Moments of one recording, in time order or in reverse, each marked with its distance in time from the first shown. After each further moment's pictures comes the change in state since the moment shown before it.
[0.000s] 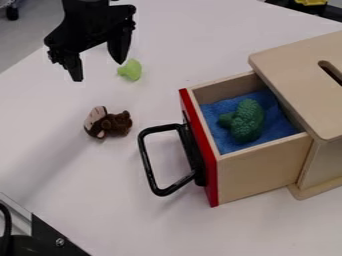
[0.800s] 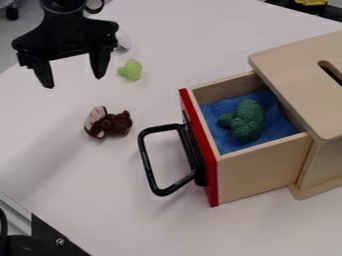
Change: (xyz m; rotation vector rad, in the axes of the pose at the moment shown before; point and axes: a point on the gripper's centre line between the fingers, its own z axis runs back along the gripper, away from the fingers) arm 0.002 0.035 0.001 0.007 -0.017 -0.370
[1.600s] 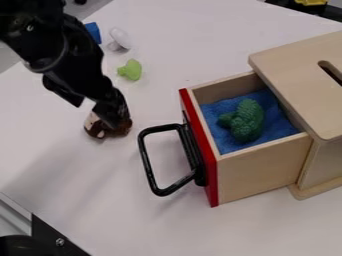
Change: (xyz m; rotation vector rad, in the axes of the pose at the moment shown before) arm -0.055 -0.020 0.009 -0.387 -0.170 -0.850
